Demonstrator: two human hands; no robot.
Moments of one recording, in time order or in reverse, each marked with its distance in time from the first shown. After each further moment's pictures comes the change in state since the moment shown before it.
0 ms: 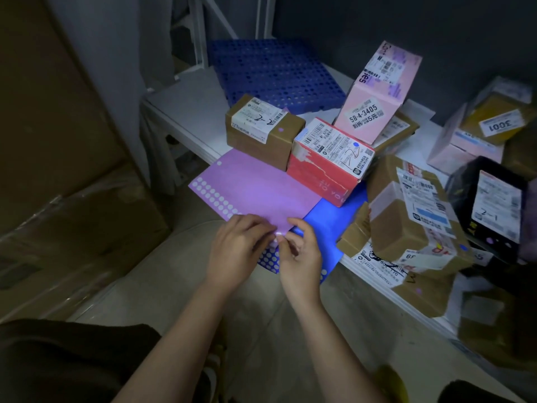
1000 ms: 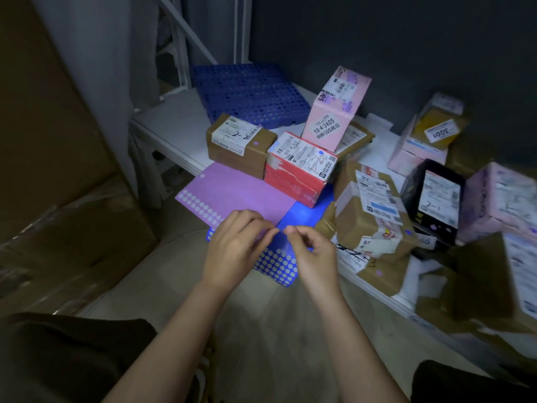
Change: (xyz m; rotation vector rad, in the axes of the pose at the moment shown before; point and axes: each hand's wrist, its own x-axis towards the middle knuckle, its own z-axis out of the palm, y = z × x) left_hand 0.003 0.057 -0.028 -0.058 0.276 0.211; right_hand -0.009 -0.061 -0.063 -0.044 -0.003 0.034
